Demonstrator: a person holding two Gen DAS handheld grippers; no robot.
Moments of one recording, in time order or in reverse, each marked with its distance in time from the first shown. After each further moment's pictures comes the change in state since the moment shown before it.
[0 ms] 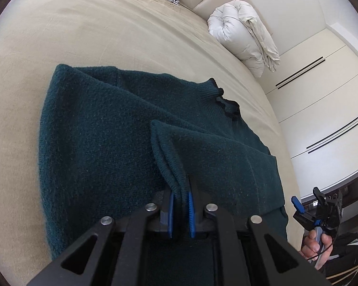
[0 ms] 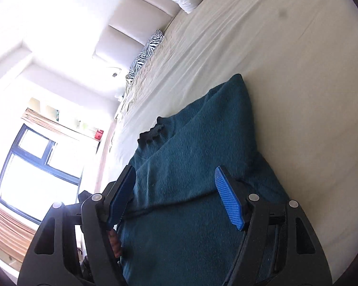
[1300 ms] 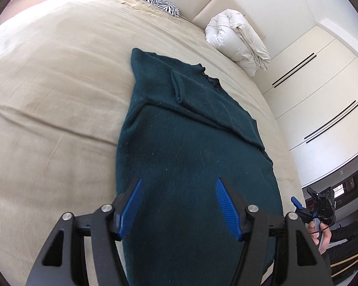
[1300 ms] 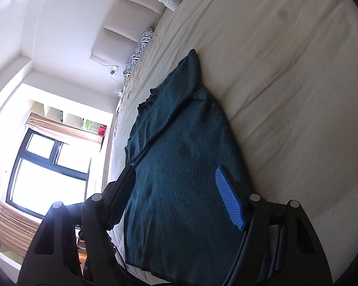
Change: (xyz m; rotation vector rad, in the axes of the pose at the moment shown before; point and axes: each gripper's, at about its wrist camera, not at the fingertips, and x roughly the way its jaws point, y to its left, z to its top) left arm -0.173 -0.003 -0.174 0.049 -0.064 0.080; right arm -0.163 -0.031 -0.130 0.042 0.036 -0.003
